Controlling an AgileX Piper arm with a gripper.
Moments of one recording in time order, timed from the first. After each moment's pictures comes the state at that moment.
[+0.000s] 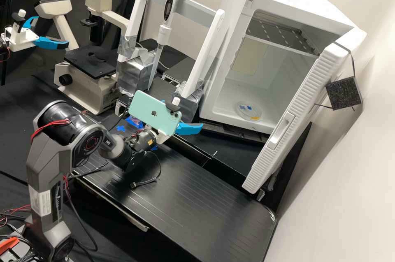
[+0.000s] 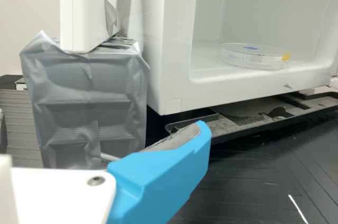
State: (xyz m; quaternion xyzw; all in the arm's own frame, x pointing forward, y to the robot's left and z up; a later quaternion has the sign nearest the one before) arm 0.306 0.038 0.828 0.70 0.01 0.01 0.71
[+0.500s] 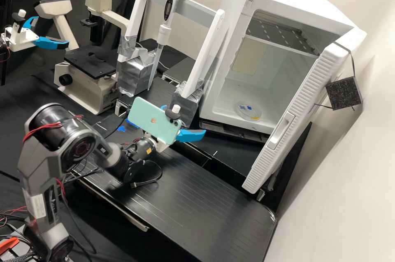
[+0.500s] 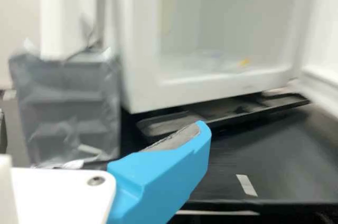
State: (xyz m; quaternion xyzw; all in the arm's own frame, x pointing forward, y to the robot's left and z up) arm 0.263 0.019 0.851 0.71 -0.02 0.04 0.70
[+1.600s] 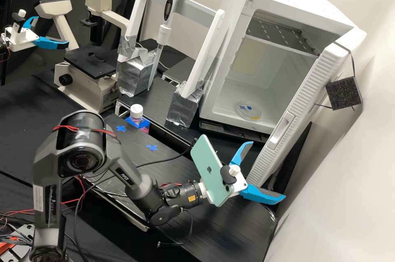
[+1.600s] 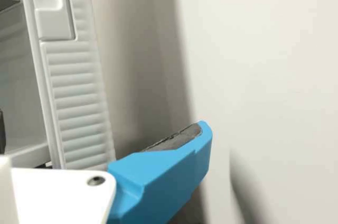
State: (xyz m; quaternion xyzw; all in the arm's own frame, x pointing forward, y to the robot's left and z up) arm 0.238 -0.095 0.985 0.70 -0.28 0.16 0.64
